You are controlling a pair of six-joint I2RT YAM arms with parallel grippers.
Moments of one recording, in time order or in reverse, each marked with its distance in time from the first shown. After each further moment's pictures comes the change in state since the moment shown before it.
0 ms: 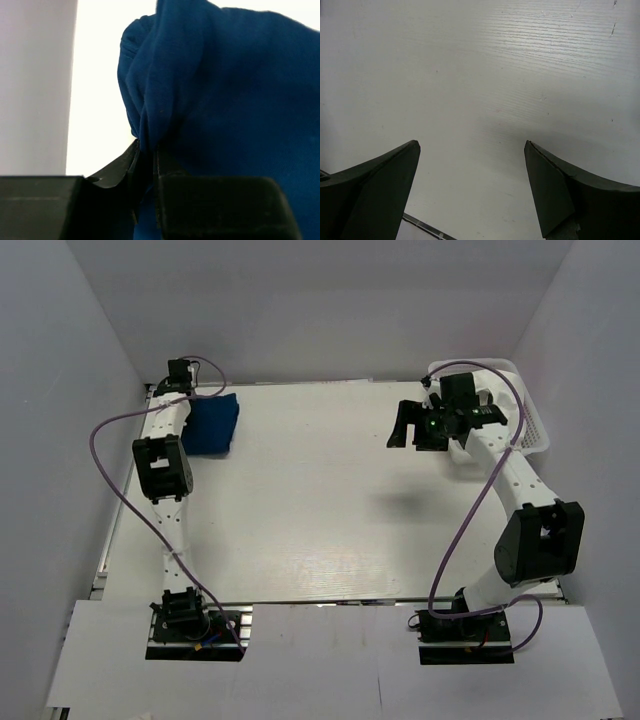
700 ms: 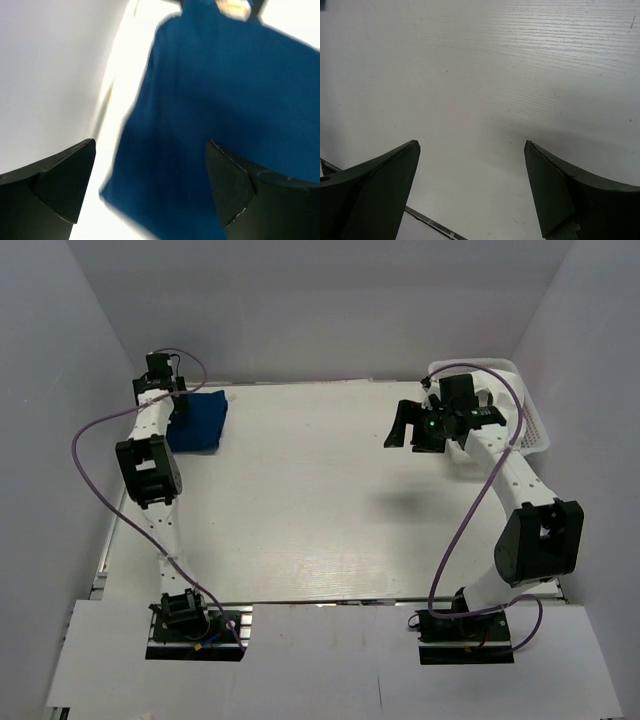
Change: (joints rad) left arm 0.075 -0.057 -0.022 0.057 0.026 -0.067; right arm 0.001 0.011 0.004 0.001 -0.032 0.045
